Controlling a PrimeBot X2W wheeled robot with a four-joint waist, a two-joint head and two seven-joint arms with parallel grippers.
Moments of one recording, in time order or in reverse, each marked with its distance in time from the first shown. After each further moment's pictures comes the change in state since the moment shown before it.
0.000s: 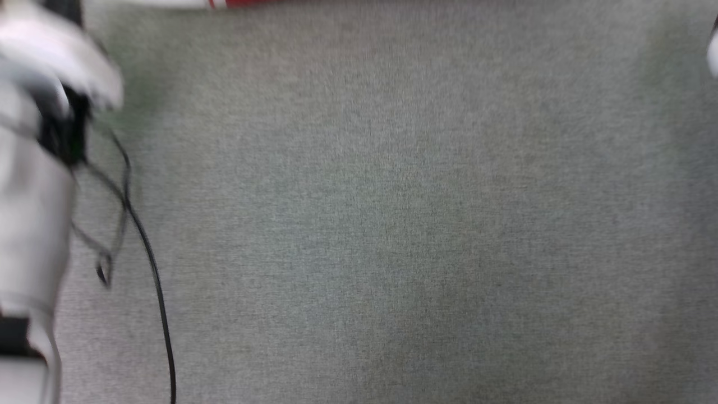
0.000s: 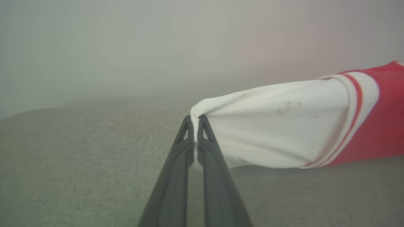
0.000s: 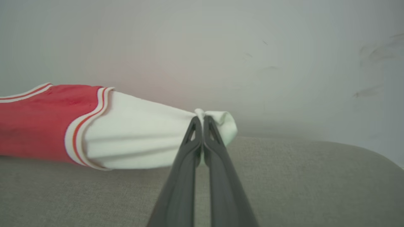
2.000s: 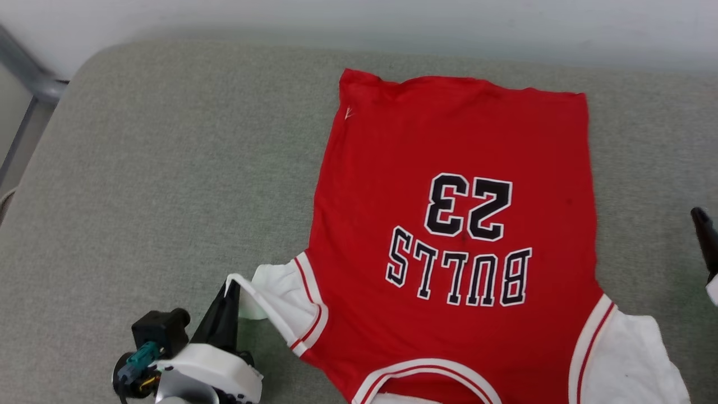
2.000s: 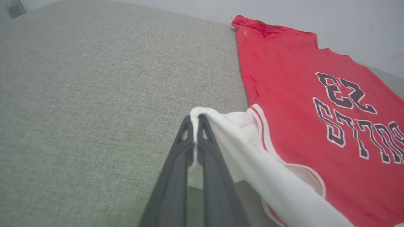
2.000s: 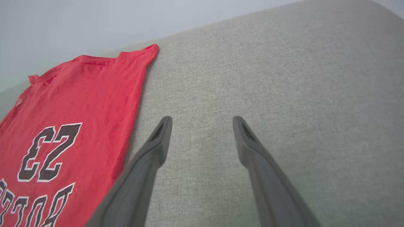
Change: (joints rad) left arm 1.084 -0.134 0.039 -0.757 0.062 0.199 -0.028; right arm 0.813 0.121 -0.451 -0.343 -0.014 -0.001 0.286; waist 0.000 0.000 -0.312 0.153
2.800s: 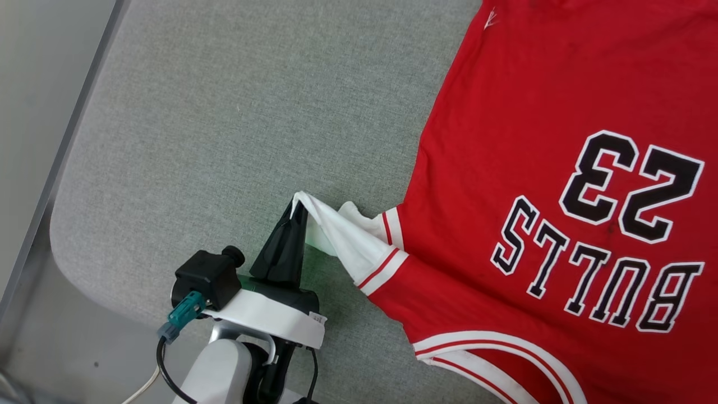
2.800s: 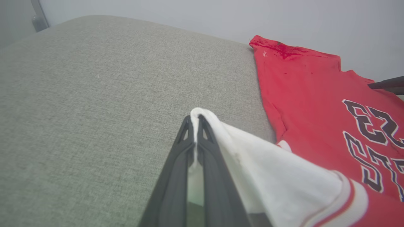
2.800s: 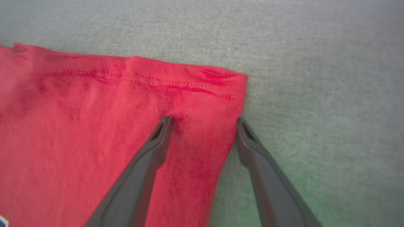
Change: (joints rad) left arm -0.147 -0.210 0.046 -0.132 0.171 -0.149 -0.007; right arm -0.605 -0.244 0.124 0.234 -0.064 0.000 0.519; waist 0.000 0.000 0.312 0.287
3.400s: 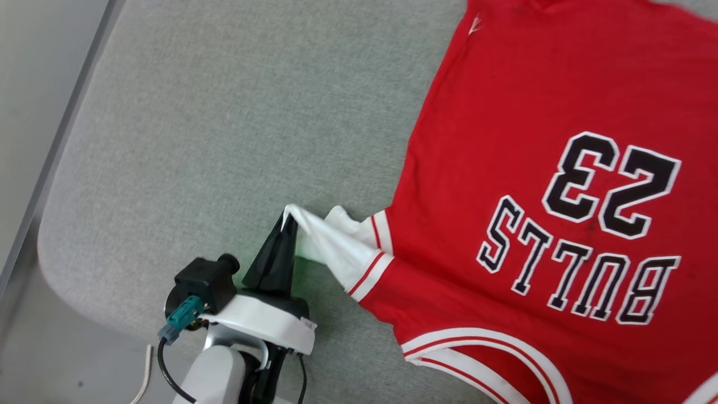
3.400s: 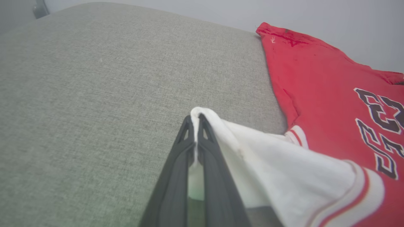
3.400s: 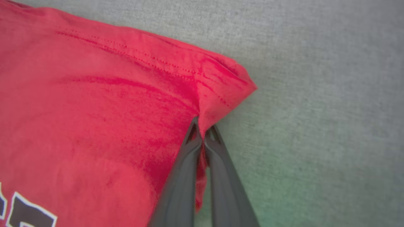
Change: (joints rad) left arm 0.006 -0.033 0.061 0.073 0.052 -0.041 0.000; right arm 0.020 0.022 -0.010 -0.056 -0.085 0.001 0.165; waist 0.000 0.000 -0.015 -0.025
